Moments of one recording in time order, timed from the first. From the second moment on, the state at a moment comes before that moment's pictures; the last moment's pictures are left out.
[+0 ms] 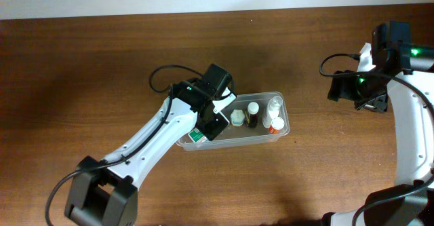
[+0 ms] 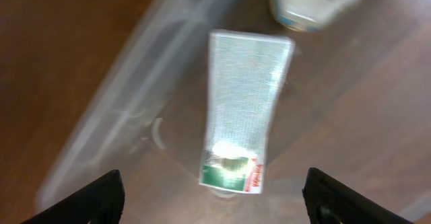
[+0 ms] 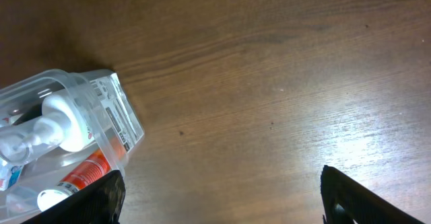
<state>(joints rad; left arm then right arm) -0.60 1.75 1.39 -0.95 -0.13 0.22 -0.19 1.62 1.62 -1.40 -0.07 0.12</state>
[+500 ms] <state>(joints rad) -0.10 1.39 1.43 -0.95 -0.20 -0.01 0.00 1.62 1.62 -1.12 -0.10 0.05</state>
